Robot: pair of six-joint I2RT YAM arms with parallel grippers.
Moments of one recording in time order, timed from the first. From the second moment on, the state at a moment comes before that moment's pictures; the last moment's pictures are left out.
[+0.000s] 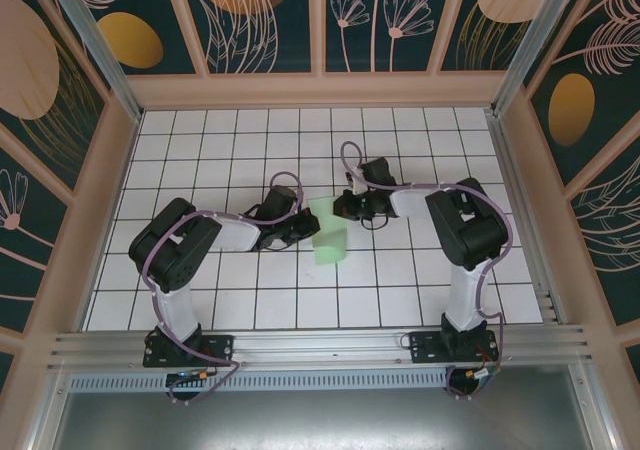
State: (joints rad) left arm -0.63 1.87 0.78 0.29 0.32 -0.95; right arm 0.46 1.95 1.02 0.00 -0.55 0.55
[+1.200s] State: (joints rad) left arm -0.63 1.87 0.76 0.34 0.32 -0.95; right arm 0.34 2.02 1.09 0.05 -0.53 0.60
